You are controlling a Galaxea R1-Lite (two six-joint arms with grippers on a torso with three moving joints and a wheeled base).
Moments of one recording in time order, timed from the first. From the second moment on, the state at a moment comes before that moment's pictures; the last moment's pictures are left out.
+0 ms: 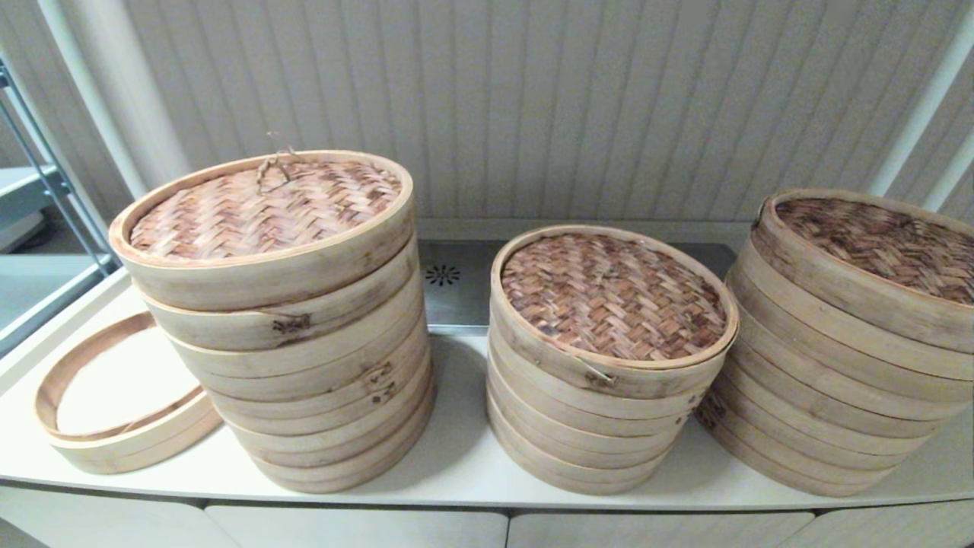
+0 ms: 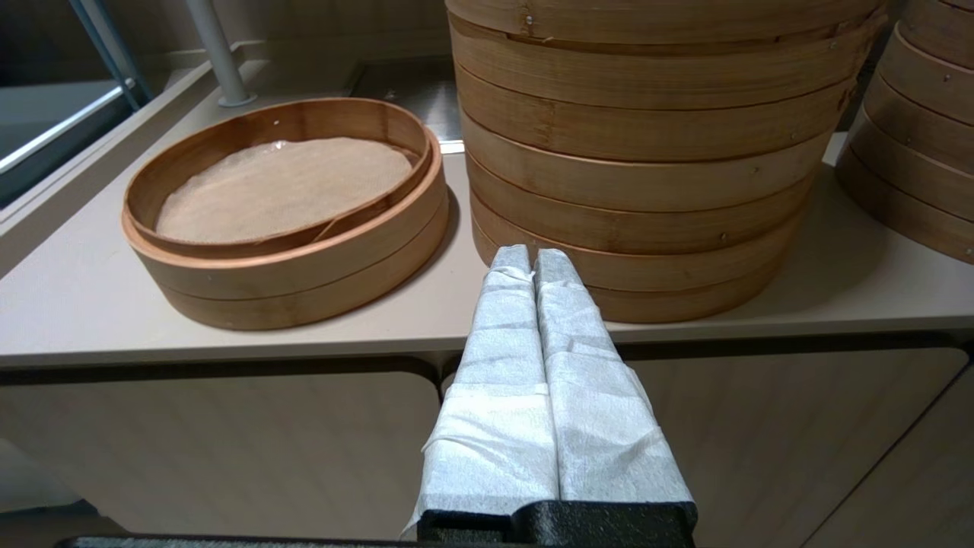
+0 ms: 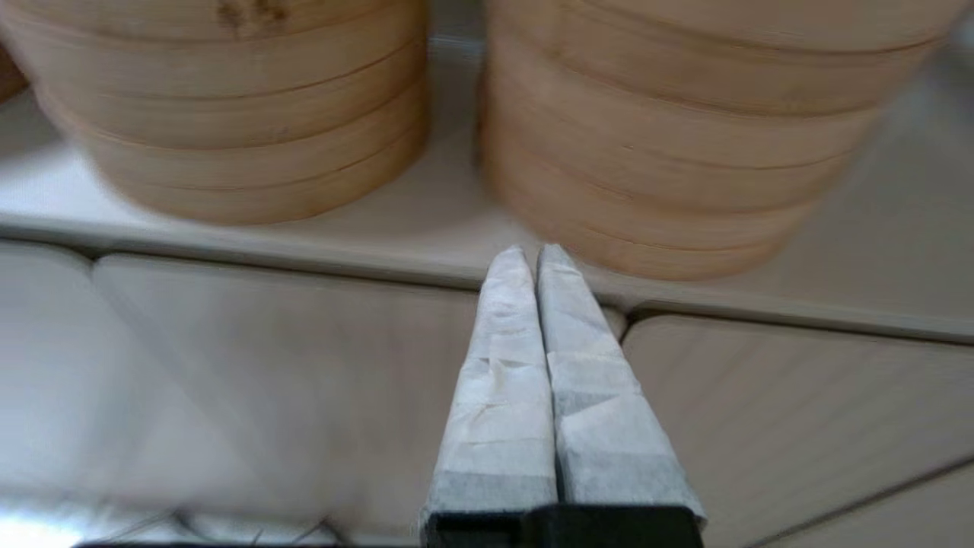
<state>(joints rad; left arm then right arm) 0.00 0.00 0.00 -0.07 -0.04 0.08 0.02 0.07 -0.03 0.02 0.02 -0.06</state>
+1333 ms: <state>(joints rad) 0.00 0.04 -0.19 0.03 -0.02 0.05 0.02 0.00 0.00 0.00 0.00 -0.06</state>
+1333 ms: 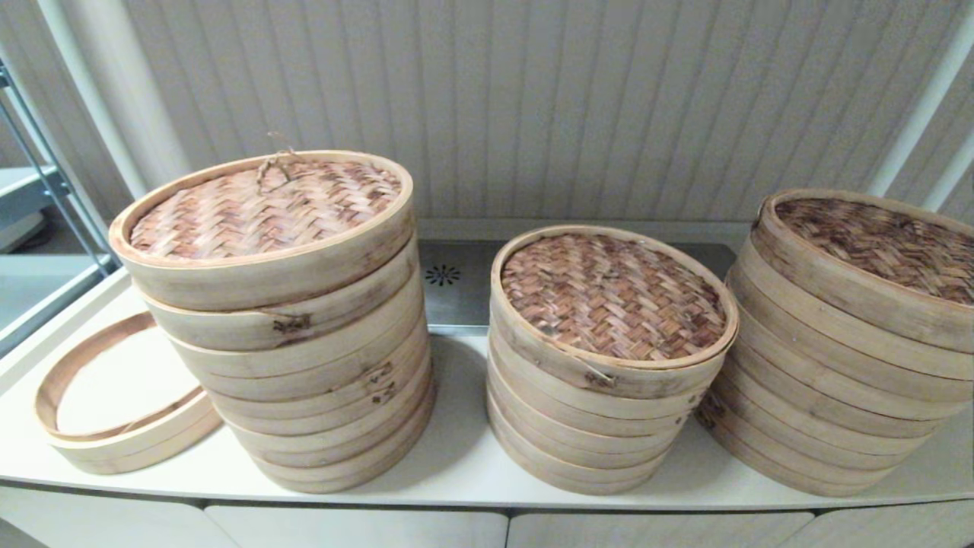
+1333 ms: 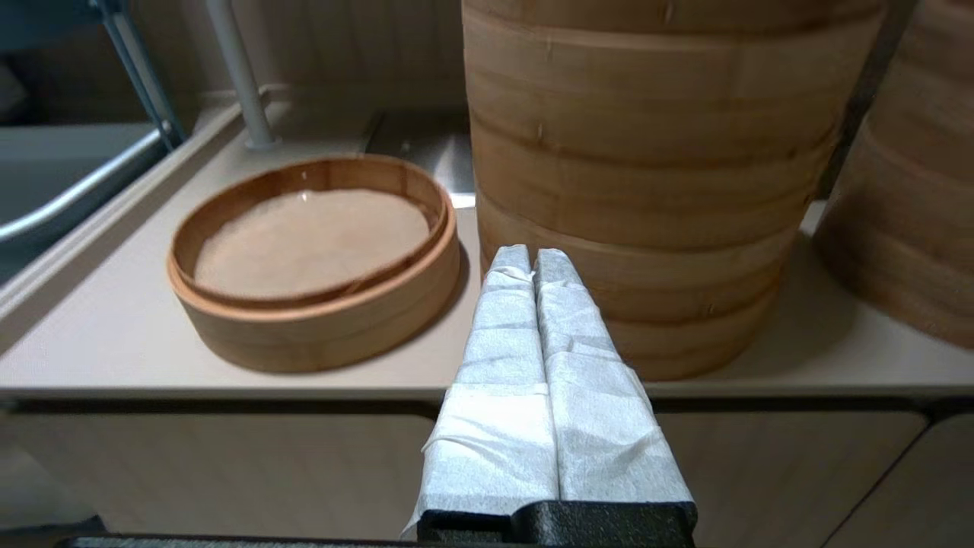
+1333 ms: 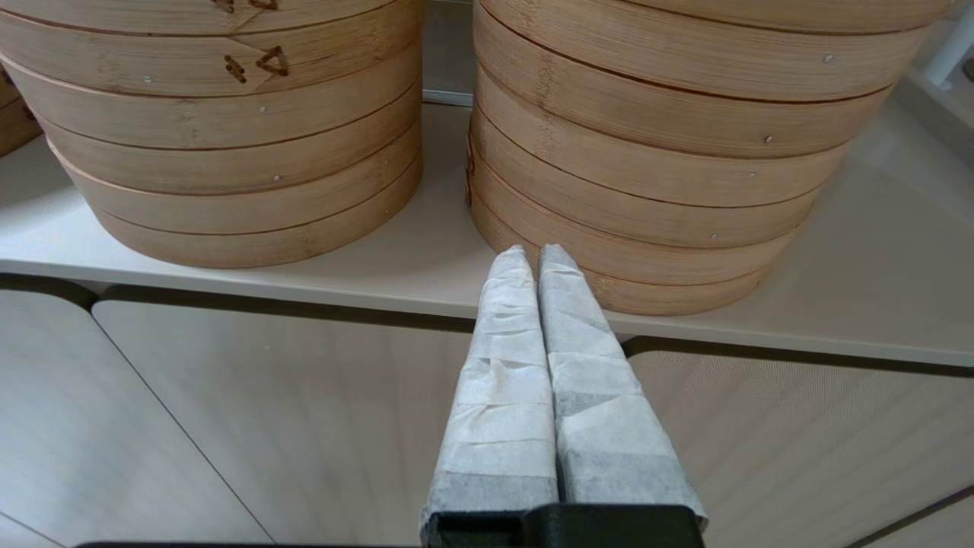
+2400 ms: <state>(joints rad) -0.11 1.18 -1.22 0.16 -0.33 0.03 0.02 0.00 0.00 0.00 0.00 -0.05</state>
